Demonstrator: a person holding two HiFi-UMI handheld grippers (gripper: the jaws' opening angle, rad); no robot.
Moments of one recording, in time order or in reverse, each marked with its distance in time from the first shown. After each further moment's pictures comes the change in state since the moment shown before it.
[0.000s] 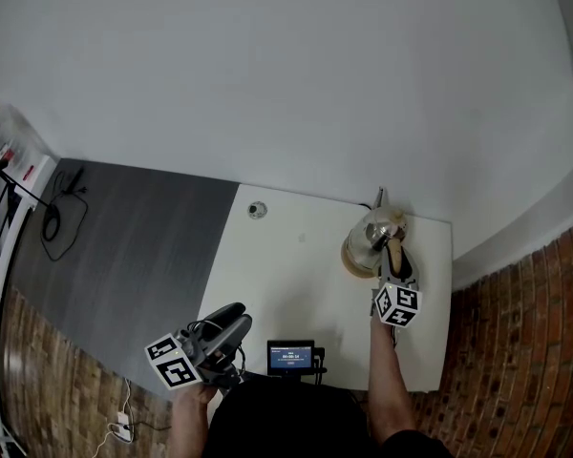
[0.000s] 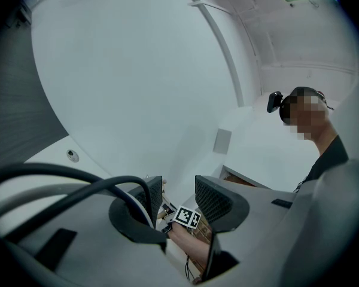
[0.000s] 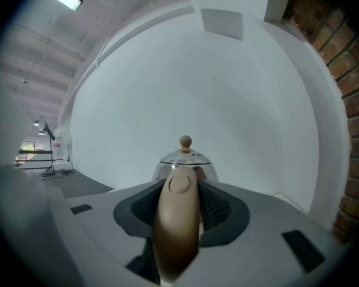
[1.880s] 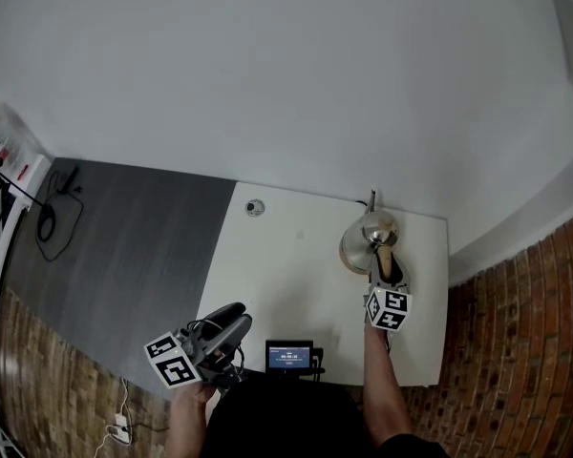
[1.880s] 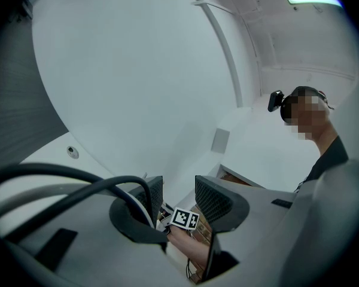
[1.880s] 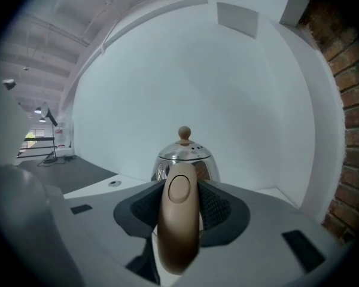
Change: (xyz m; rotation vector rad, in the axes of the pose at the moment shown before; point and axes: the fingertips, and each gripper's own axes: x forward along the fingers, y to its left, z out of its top) left arm -0.008 0.001 -0.004 -0.021 0.021 -0.023; right arm -0.018 0.020 -0.023 -0.076 0.104 -0.015
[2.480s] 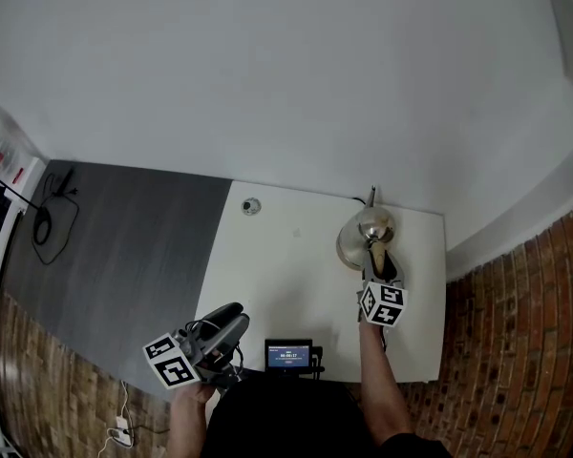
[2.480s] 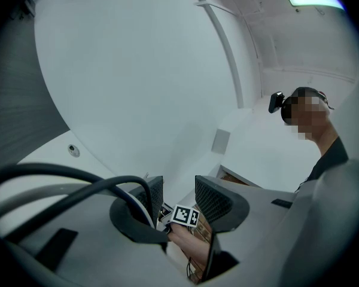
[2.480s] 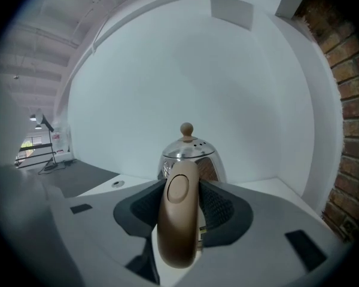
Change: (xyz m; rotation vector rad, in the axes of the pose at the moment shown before) left arm -0.002 0.005 -0.001 -0.016 0.001 -0.003; right arm 0.001 0.010 -0.003 0.067 0.059 -0.010
